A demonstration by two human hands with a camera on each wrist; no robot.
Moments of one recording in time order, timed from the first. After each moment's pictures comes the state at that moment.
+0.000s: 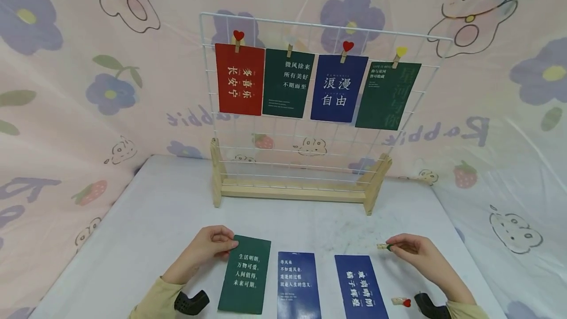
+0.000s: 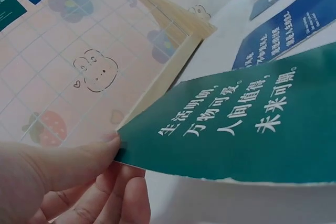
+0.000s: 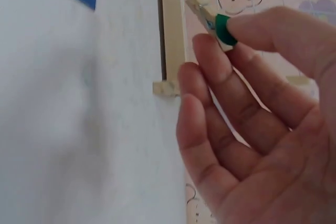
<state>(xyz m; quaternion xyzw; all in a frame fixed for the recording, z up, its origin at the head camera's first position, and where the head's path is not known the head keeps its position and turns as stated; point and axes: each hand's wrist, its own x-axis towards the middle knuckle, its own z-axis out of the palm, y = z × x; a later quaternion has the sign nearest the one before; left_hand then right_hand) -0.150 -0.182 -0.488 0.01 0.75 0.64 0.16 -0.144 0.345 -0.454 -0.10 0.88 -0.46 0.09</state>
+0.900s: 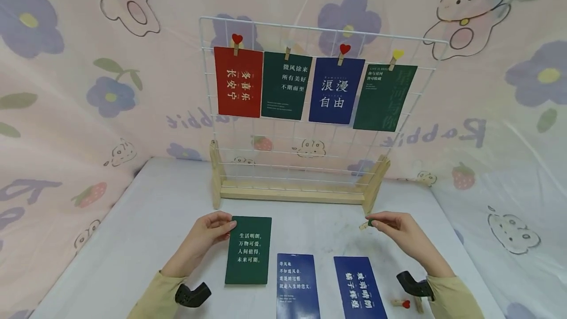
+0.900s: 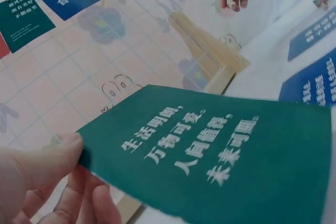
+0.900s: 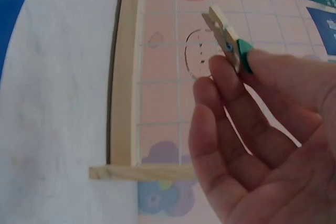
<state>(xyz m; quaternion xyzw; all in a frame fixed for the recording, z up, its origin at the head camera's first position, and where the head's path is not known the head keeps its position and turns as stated) -0.160 -0.174 -0.463 -0.05 0.70 0.70 0.10 -0.172 0.301 -0.416 -0.15 0.89 -0.44 0.05</state>
